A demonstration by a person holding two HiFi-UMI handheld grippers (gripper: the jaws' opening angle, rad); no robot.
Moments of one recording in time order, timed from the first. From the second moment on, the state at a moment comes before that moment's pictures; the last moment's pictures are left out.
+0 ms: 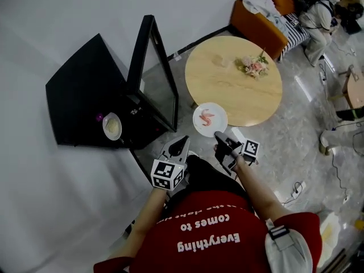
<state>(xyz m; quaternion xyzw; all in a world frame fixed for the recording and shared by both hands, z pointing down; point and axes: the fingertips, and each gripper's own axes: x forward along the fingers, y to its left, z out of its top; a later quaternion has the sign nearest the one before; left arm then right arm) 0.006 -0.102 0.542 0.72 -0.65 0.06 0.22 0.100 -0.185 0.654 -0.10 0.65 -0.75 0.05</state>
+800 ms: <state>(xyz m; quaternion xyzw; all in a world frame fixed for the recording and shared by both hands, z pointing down) 0.020 -0.132 0.574 0.73 -0.63 0.10 0.26 0.122 -0.279 0.735 -0.26 0.62 -0.73 0.08</state>
